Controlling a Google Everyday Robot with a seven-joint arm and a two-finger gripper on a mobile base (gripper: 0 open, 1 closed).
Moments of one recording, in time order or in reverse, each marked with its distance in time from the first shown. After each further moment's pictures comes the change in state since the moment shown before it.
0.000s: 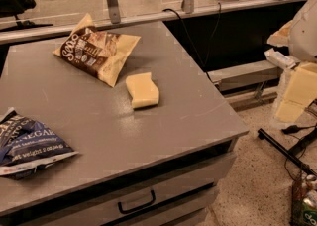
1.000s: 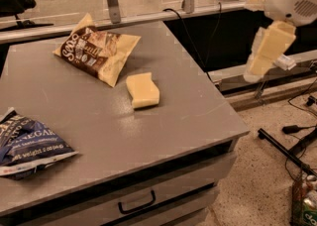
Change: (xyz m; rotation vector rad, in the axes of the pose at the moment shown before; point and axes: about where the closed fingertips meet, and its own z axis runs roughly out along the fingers) arm -0.045 -0.079 0.000 0.079 -0.136 -0.083
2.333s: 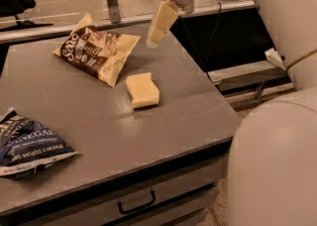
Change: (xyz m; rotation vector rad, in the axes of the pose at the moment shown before) arm -0.192 -0.090 0.126 -0.169 -0.303 -0.078
